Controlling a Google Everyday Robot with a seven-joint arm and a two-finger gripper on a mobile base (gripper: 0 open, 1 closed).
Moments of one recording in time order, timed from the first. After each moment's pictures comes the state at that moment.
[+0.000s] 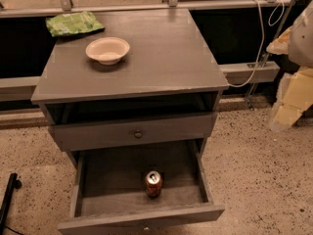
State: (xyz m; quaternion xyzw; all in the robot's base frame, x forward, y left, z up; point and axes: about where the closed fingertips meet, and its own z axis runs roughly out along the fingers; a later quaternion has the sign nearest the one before) arm 0.438 -0.216 0.978 -0.60 0.78 -0.04 0.16
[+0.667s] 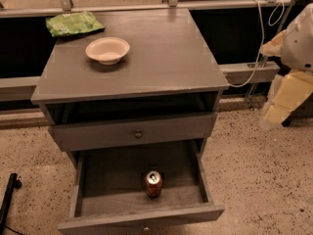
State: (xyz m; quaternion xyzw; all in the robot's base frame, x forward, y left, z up) arm 0.453 -0.209 0.965 -0.61 0.77 -0.02 0.19
